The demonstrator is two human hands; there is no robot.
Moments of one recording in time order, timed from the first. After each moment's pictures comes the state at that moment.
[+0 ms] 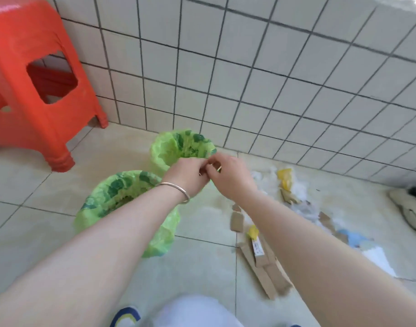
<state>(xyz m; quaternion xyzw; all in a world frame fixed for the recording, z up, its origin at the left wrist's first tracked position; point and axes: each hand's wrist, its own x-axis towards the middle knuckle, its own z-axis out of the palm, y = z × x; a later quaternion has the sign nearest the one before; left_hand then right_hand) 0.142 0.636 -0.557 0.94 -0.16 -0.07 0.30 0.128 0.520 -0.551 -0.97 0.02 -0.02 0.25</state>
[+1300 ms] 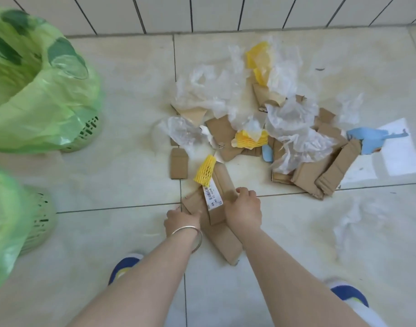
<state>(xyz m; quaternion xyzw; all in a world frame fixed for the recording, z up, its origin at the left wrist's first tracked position) 0.088 0.385 -0.891 0.82 0.34 -0.38 0.27 0.058 0.269 -0.893 -0.83 0.41 0.22 0.29</state>
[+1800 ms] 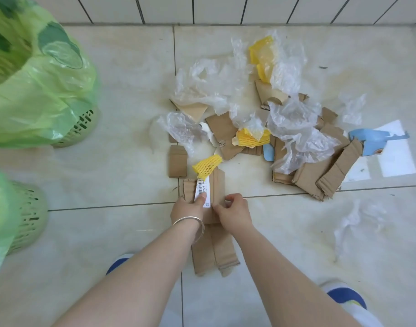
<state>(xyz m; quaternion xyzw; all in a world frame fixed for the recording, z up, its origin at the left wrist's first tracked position) 0.101 0.371 -0.901 0.78 0.33 -0.35 0.39 0.057 0.278 -0.902 -0.73 0.45 0.24 0.46</state>
